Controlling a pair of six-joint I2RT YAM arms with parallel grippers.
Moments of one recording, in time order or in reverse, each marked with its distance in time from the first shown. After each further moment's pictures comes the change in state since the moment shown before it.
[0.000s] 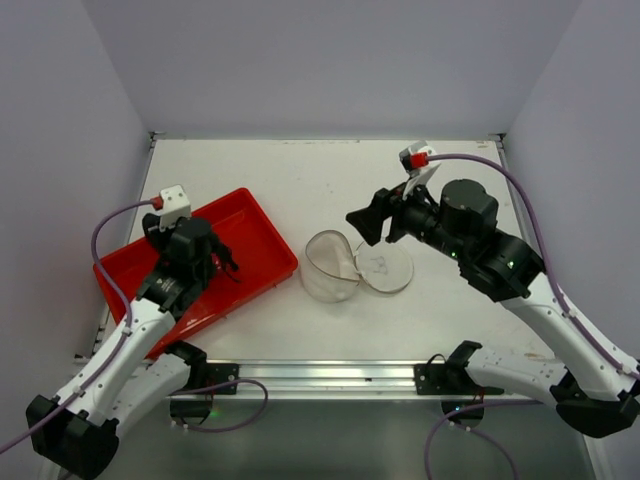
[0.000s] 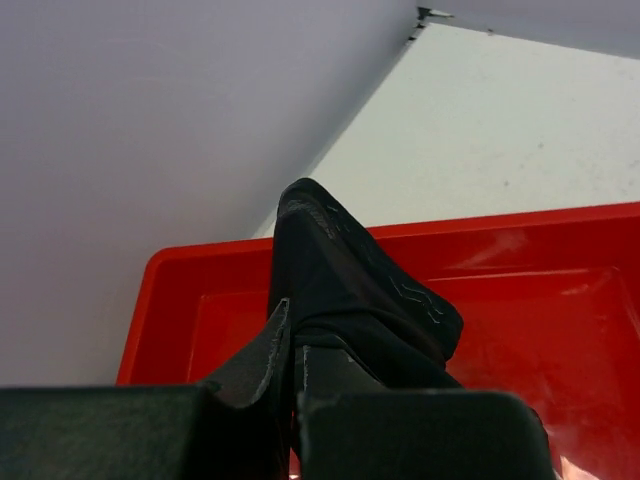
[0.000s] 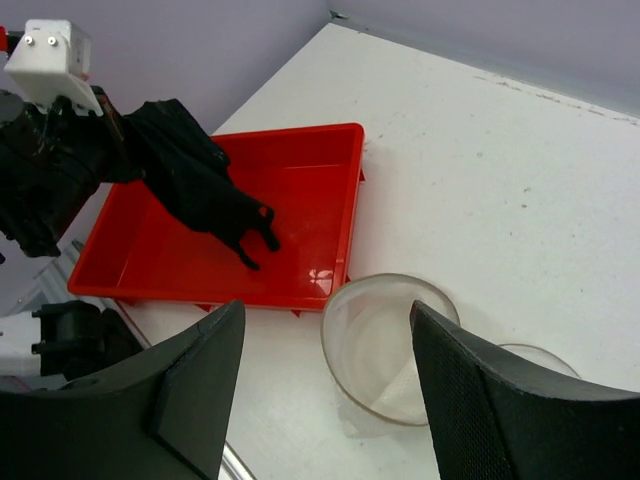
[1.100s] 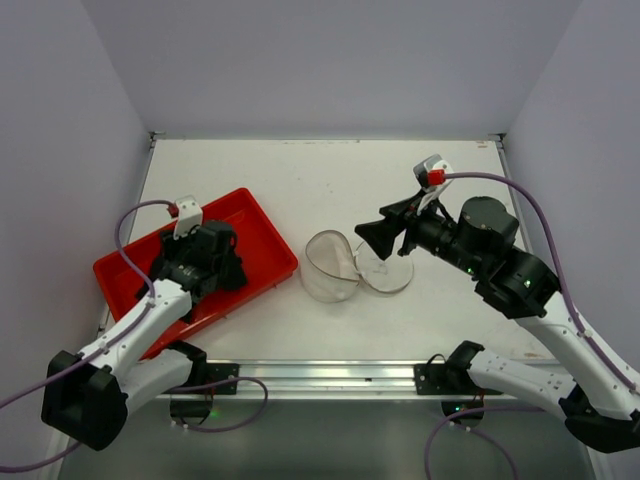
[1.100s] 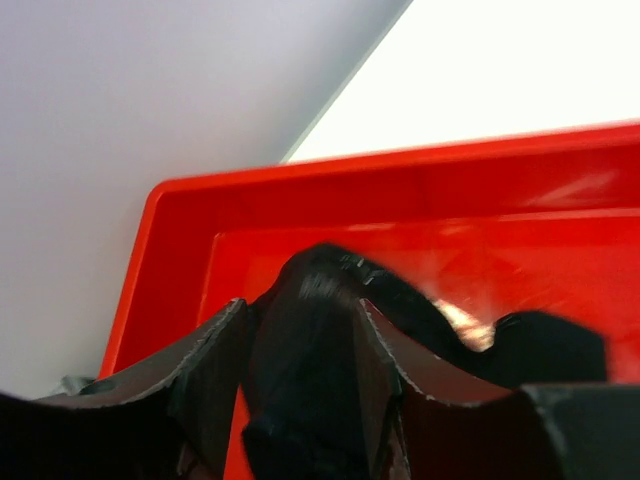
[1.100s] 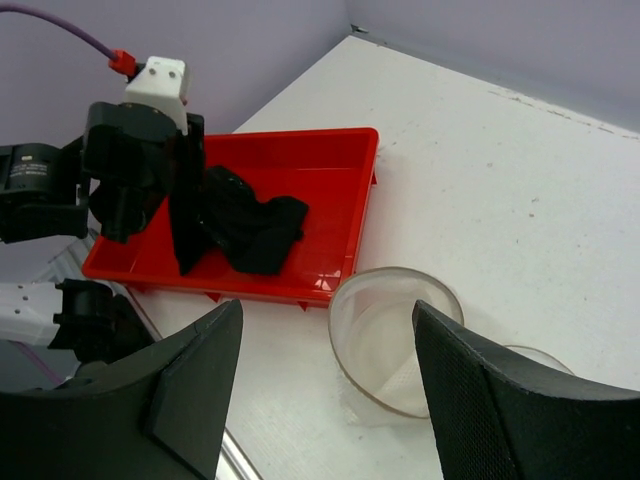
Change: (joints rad) left arm 0.026 0.193 -0.085 -0.077 -0.089 -0.185; right arm 0.000 -0.128 -0.093 0.018 -0.043 -0.029
